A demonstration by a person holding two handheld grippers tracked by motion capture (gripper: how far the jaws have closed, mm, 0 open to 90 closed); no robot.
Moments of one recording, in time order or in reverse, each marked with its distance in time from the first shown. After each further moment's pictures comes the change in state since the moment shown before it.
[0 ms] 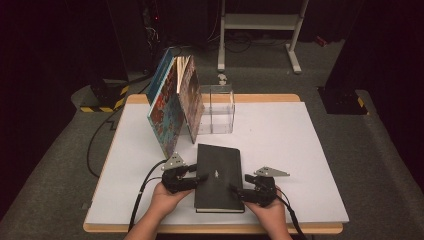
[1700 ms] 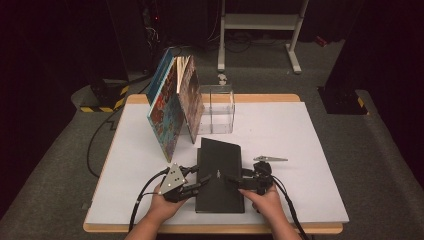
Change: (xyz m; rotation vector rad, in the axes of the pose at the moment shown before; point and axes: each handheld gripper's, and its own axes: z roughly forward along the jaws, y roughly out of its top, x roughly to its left) left arm -0.038 0.000 -0.022 -0.227 0.043 0.359; right arm -0.022 0.025 0.021 0.037 0.227 0.188
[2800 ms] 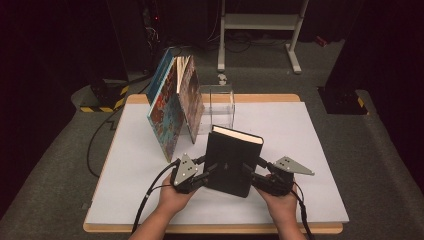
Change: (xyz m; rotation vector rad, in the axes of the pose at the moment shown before) left arm -0.003 0.025 0.030 0.072 0.141 -0.023; right arm 0.042 0.004 -0.066 -0.325 -0.257 -0.309
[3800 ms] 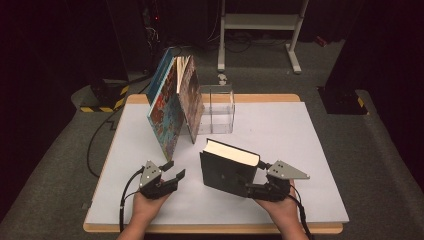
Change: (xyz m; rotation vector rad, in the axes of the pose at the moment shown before) left arm 0.056 -0.067 -0.057 0.088 0.143 -0.240; right arm 0.017 0.003 -0.003 0.014 0.108 -0.162
